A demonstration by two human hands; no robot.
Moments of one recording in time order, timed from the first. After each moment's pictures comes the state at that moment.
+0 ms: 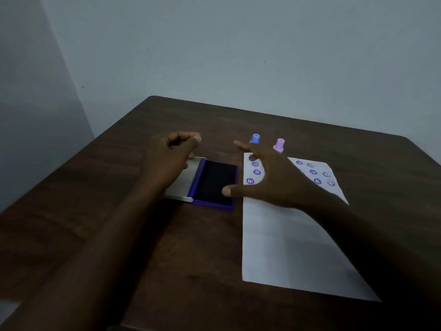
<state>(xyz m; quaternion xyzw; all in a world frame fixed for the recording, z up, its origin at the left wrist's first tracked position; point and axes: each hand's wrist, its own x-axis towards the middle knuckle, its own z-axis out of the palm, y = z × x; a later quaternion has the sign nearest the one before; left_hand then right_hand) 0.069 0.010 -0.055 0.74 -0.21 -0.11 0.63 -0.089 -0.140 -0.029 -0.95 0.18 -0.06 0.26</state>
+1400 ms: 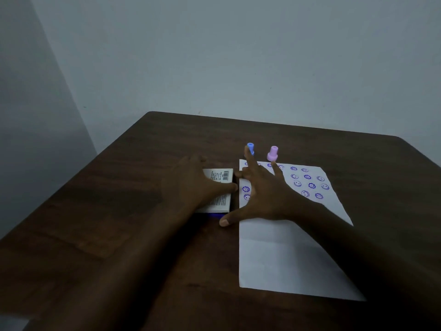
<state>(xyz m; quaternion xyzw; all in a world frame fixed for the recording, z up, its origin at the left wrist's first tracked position) 0.041 -0.021 -0.064 0.91 -0.27 -0.04 0.31 -0.086 -0.146 -0.053 -0.96 0.17 -0.04 0.22</state>
